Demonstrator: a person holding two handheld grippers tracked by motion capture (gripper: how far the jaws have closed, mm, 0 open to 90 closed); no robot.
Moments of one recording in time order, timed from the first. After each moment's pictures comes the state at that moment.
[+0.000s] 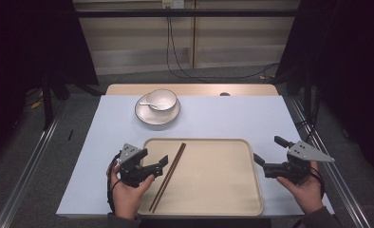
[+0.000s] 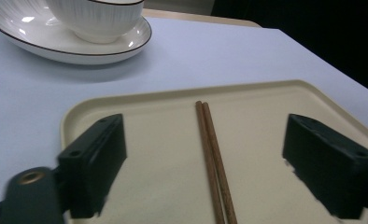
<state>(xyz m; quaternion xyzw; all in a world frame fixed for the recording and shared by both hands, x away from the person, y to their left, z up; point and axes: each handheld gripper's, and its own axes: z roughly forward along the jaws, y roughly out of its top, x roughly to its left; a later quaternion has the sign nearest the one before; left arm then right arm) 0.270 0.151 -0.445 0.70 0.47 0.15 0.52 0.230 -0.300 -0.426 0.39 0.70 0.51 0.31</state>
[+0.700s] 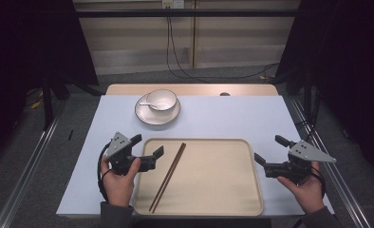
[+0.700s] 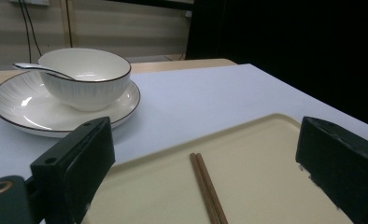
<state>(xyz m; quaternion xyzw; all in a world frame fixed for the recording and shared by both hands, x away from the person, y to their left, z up) 0.285 0.168 -0.415 0.70 0.38 0.17 0.58 0.229 -0.300 -0.423 0.38 0.70 0.51 0.32</state>
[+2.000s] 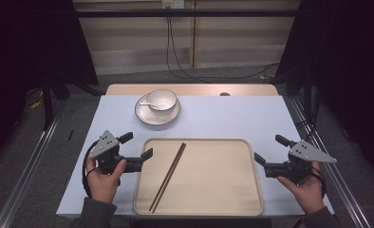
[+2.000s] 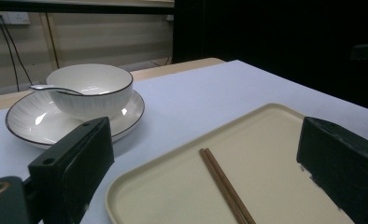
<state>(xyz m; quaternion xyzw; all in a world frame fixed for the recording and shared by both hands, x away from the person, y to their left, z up) 0.288 0.203 -0.412 0.73 0.33 0.18 0.58 0.228 -0.299 -0.421 0.38 0.70 0.51 0.32</state>
